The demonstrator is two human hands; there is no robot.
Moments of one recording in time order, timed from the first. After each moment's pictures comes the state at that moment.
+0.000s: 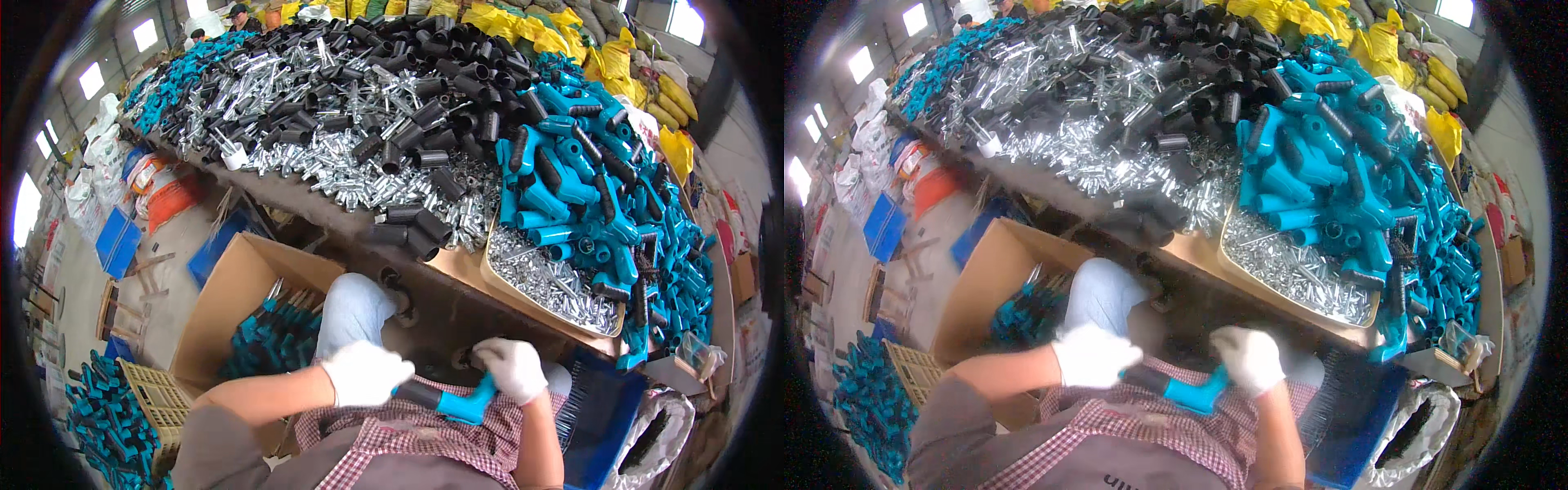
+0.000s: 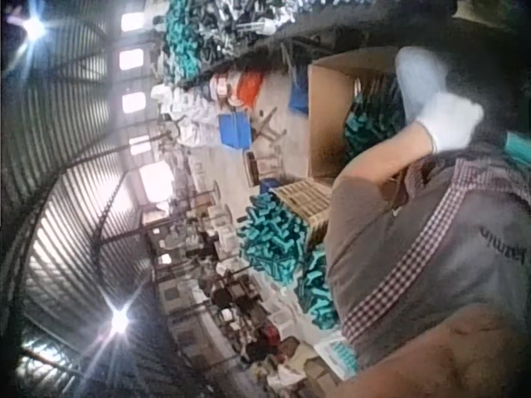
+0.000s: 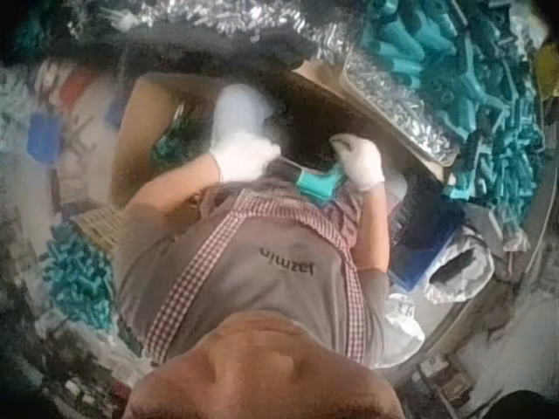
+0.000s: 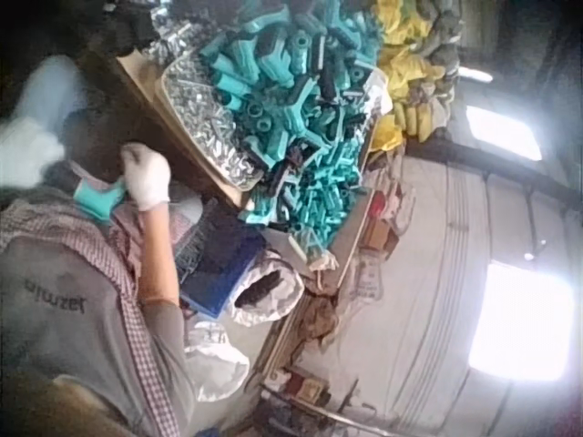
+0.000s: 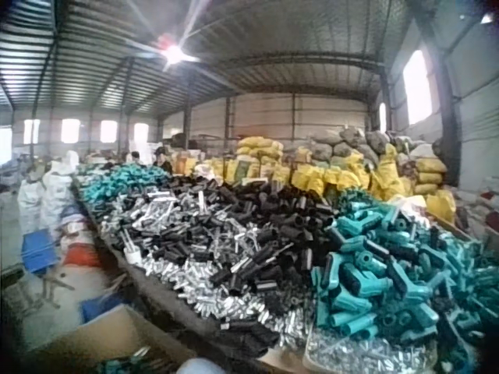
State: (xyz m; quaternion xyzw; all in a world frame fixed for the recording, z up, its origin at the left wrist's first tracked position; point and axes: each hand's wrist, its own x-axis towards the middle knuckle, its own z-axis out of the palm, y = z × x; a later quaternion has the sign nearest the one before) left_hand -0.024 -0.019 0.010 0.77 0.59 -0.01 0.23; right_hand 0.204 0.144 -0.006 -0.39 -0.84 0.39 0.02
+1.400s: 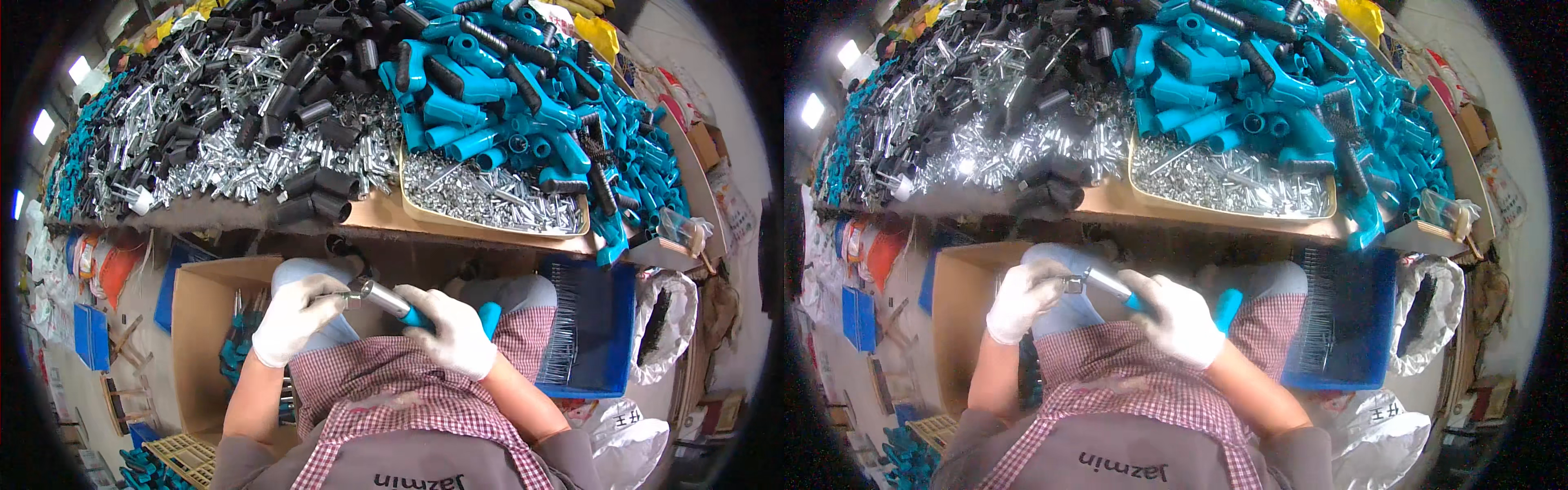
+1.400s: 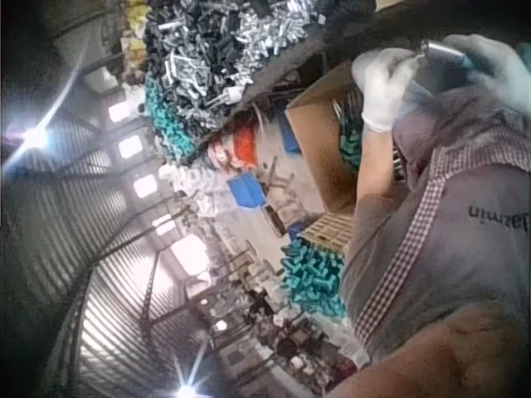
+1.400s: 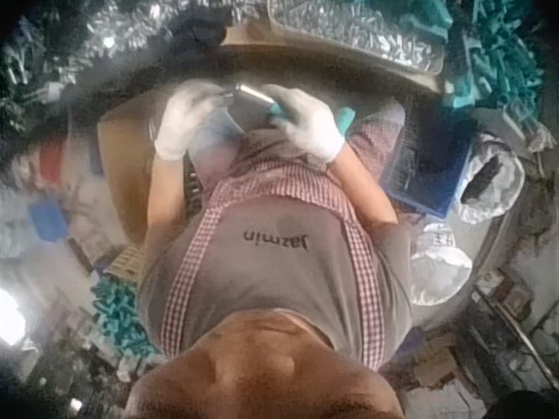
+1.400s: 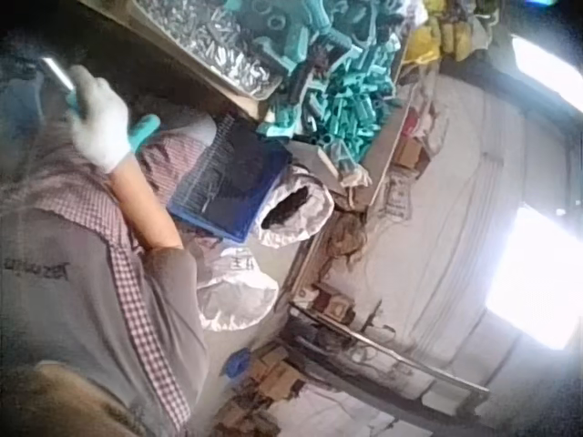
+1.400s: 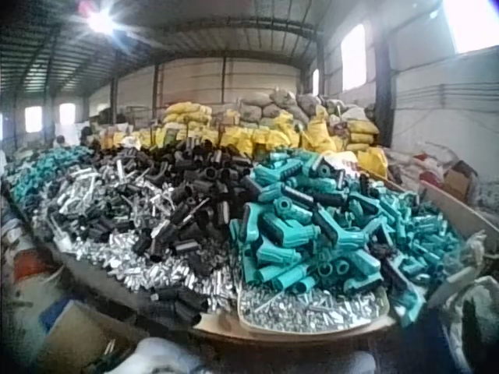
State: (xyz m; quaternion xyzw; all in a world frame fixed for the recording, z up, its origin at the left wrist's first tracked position) left_hand -0.064 0.021 0.024 0.48 0.64 0.39 0.46; right_hand 0.185 0.096 -0.011 -0.31 -0.85 0.37 0.20
